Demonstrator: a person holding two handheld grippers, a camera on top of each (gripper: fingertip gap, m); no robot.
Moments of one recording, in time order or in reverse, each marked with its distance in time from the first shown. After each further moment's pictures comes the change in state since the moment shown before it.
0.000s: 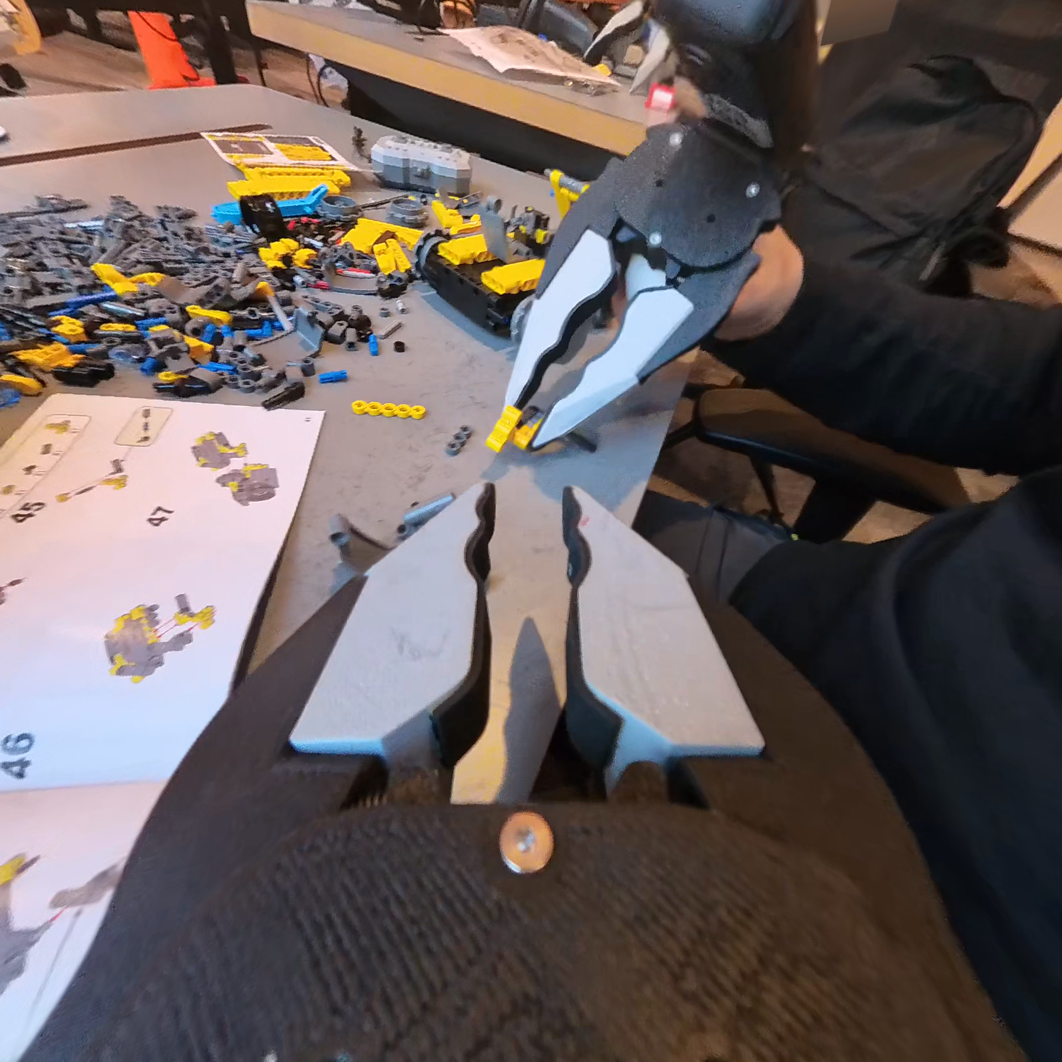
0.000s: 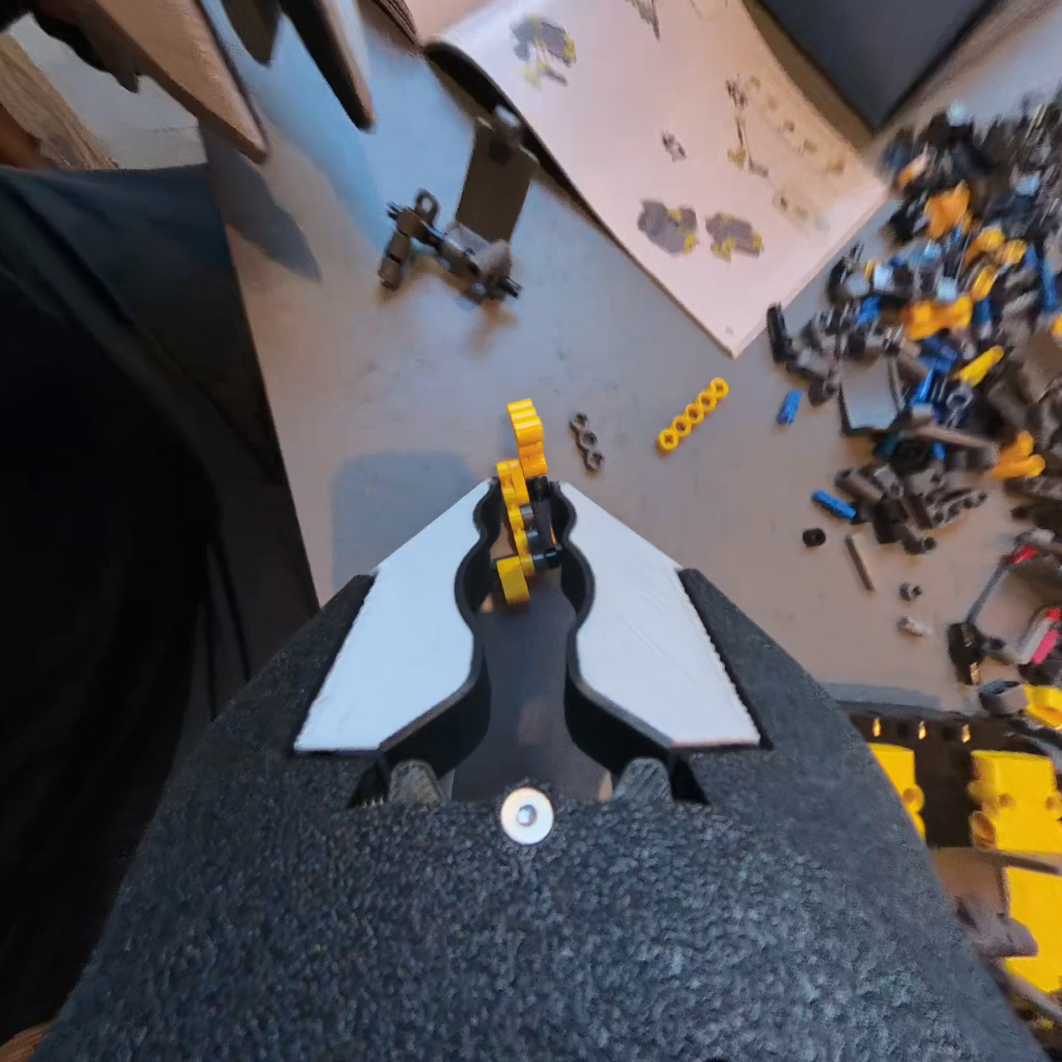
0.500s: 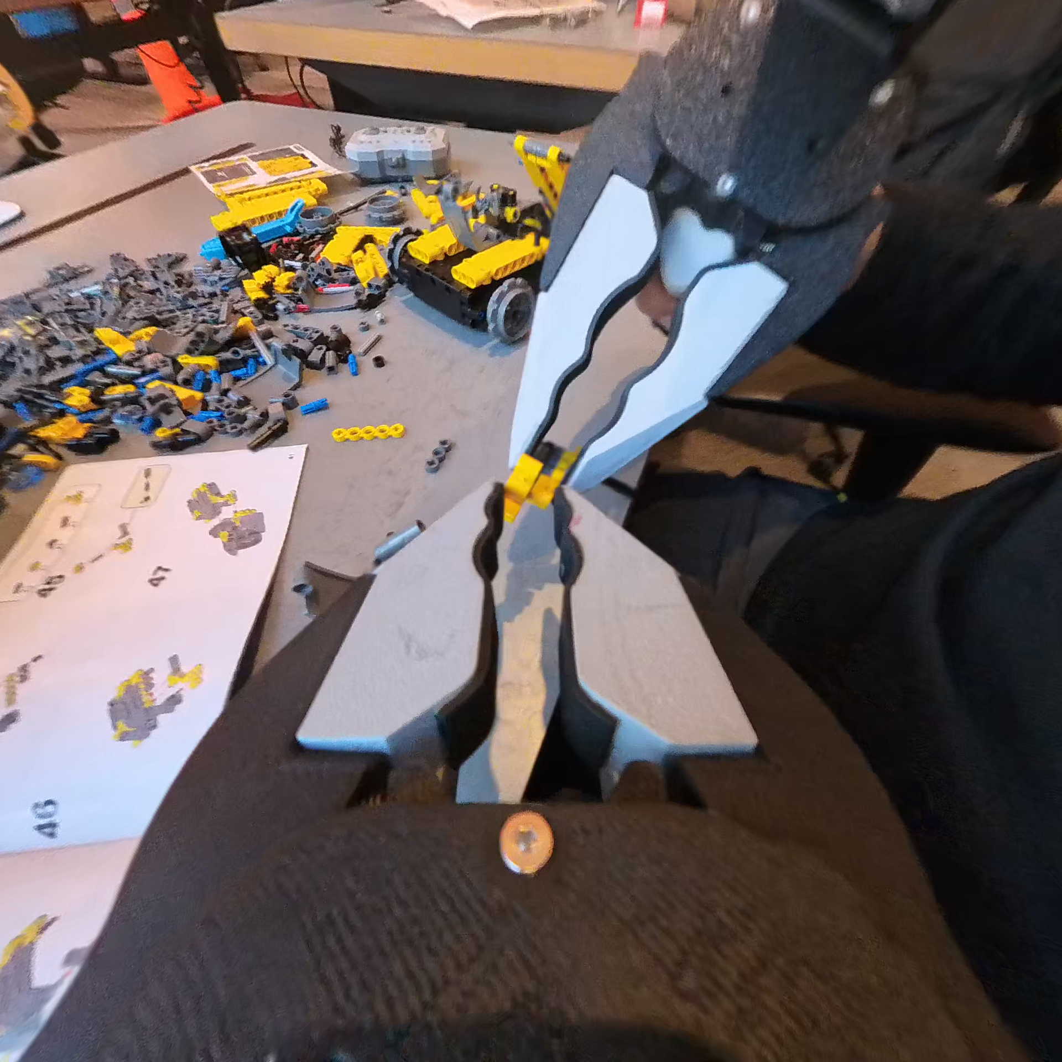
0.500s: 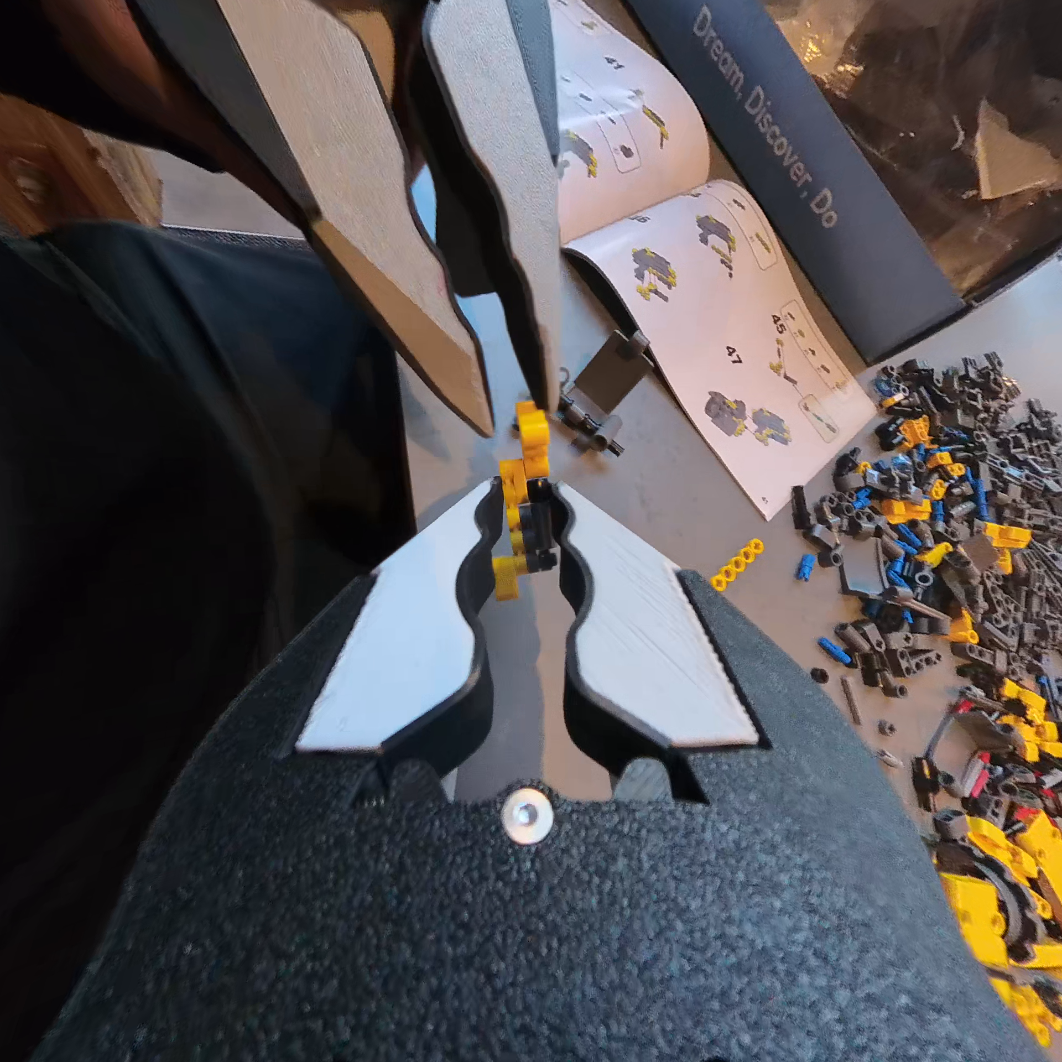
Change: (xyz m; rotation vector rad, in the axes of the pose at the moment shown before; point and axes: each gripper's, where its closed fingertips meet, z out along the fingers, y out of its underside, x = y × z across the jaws) left arm 0.018 -0.001 0.014 -0.071 -0.051 0.171; right arm -0.049 -0.053 -0.007 0.110 0.016 -0.190
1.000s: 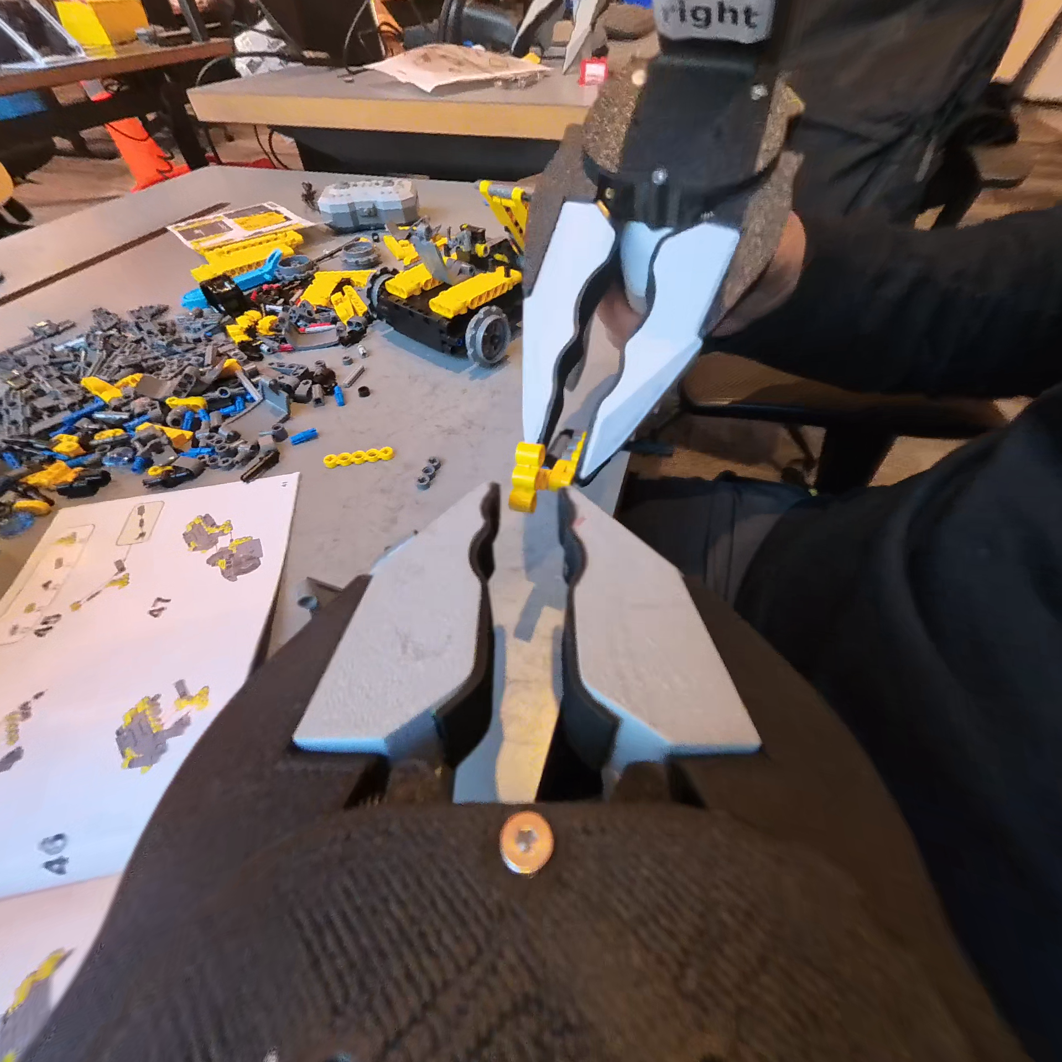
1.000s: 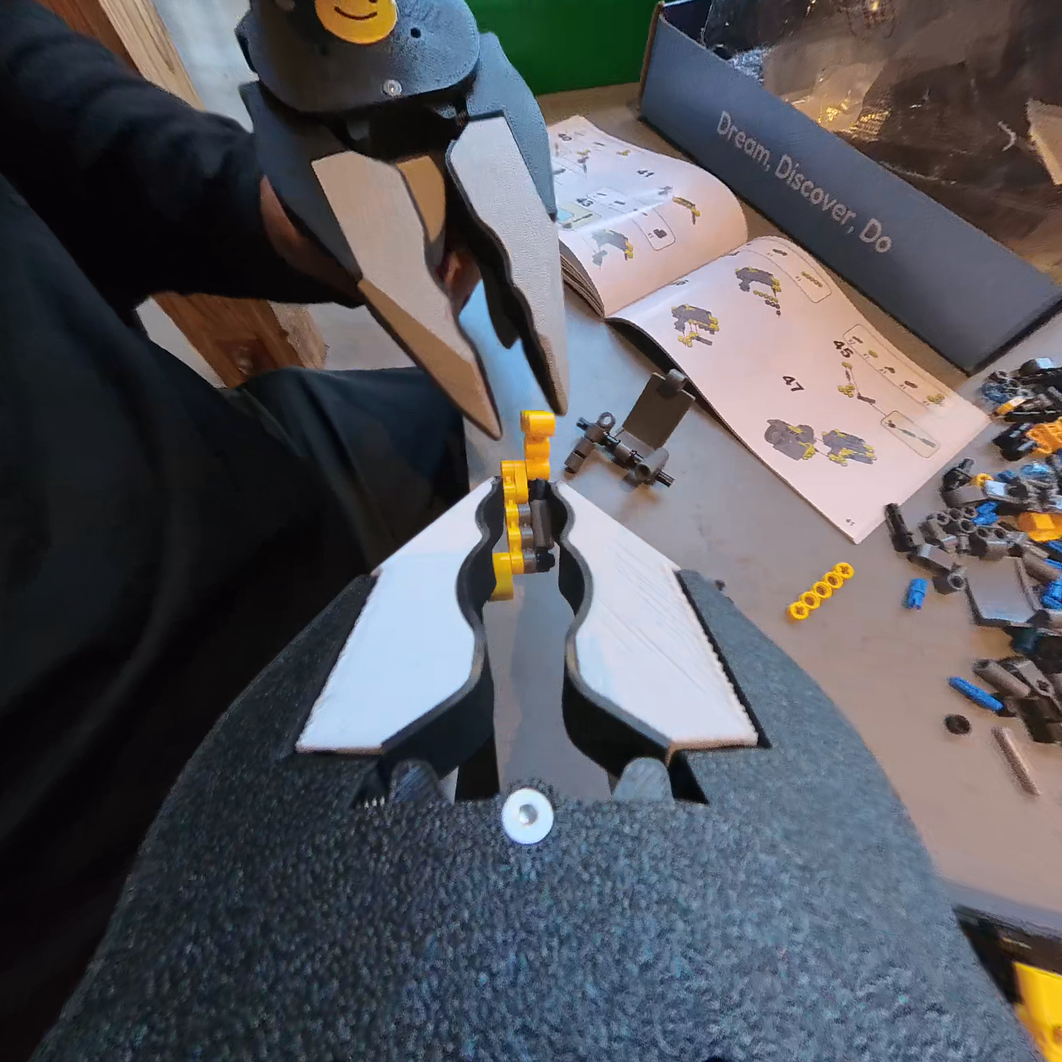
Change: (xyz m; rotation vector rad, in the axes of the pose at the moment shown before) left arm 0.003 -0.004 -0.009 0.068 0.071 0.045; right arm -0.010 -0.015 -0.012 0.192 -0.180 0.184
